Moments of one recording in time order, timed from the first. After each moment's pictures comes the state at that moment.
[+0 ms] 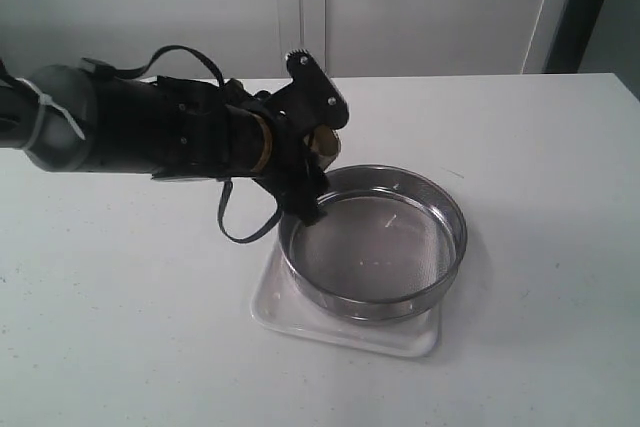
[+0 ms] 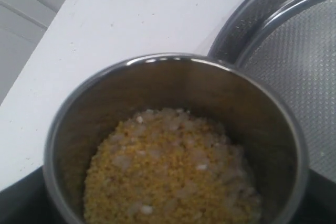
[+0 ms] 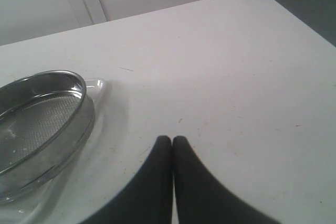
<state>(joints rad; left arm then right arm) -0.75 1.86 -1.22 1.05 0.22 -0.55 0.00 0.00 -0.01 0.00 0.36 0.18</state>
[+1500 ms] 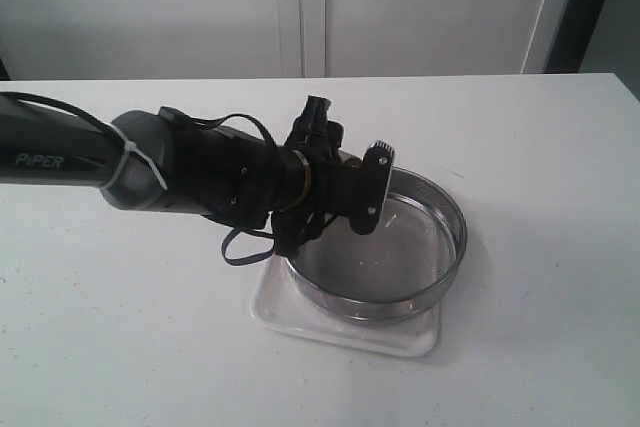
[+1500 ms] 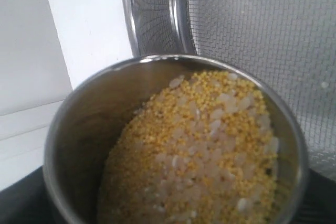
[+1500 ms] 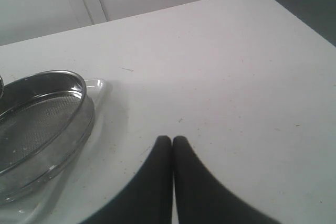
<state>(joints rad) -0.83 1.98 -1.26 1.44 0.30 -0.16 0.00 0.00 -0.01 0.00 0.36 0.18</state>
